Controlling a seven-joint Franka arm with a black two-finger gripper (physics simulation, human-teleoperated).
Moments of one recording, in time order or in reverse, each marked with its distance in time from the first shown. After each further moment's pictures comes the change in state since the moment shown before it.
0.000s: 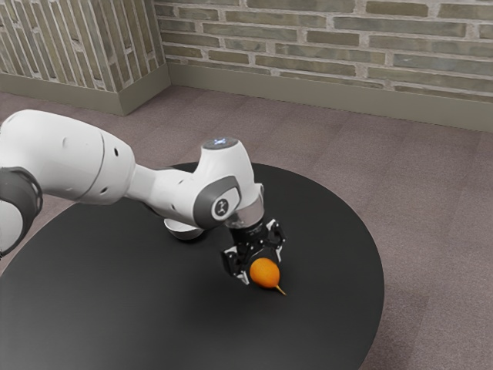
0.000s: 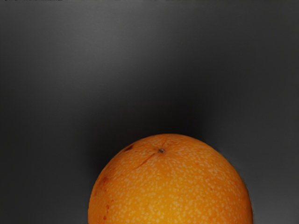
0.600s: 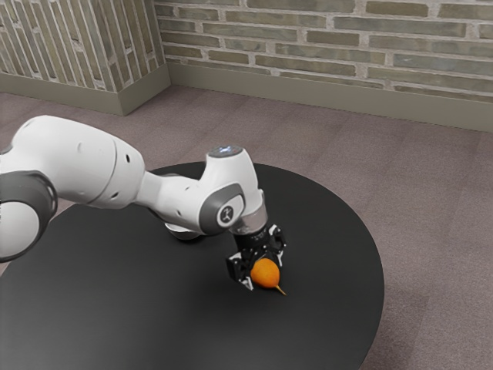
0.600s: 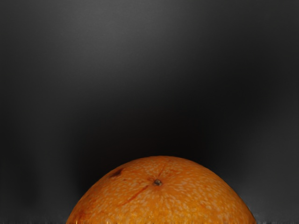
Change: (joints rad) arm -0.002 0.055 0.001 0.024 0.003 0.018 -0.070
